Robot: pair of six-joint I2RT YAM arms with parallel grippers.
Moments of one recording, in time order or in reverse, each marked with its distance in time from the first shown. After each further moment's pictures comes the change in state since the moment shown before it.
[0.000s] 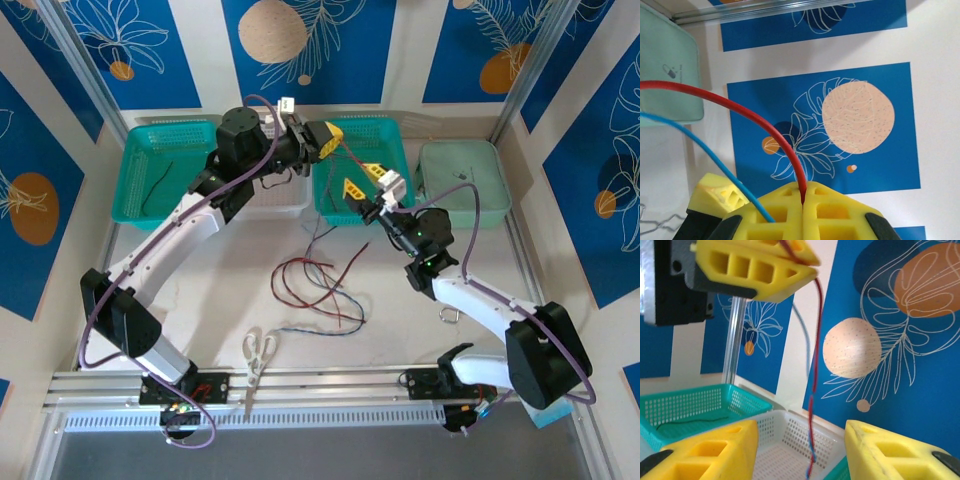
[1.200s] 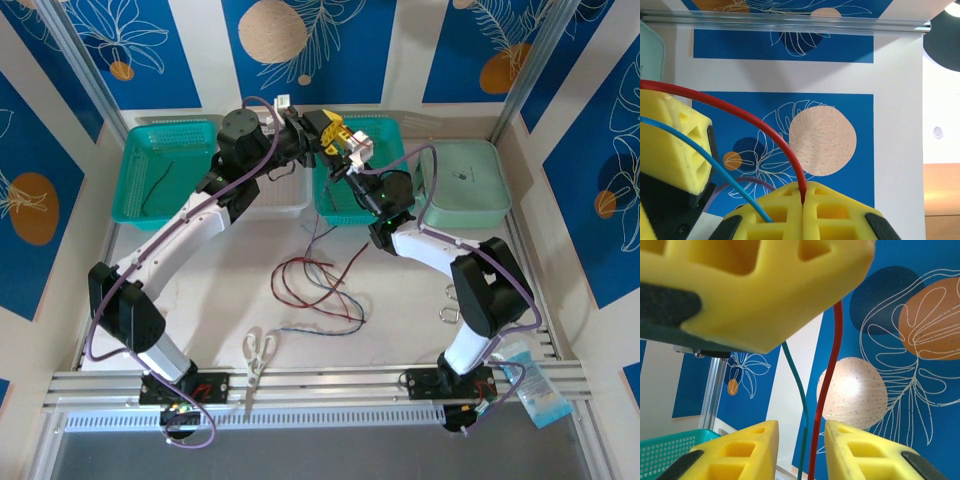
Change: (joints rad) left arm 0.002 0.031 -0.025 0.174 -0.068 -0.216; right arm 0.047 0.445 0.403 0.195 0.047 -0.026
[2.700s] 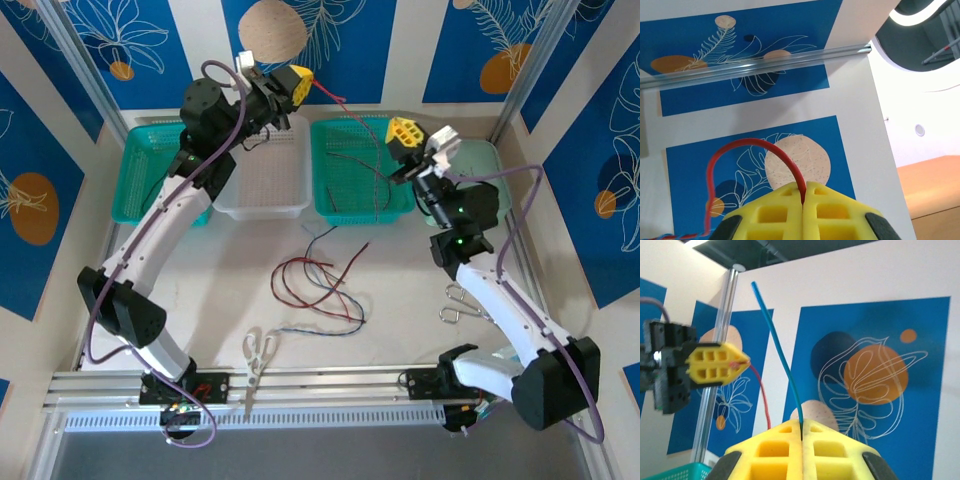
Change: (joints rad) left arm 0.123 0.020 0.205 -0.039 0.005 0.092; right arm -0.190 -0.561 -0.097 -0.365 -0.100 0.141
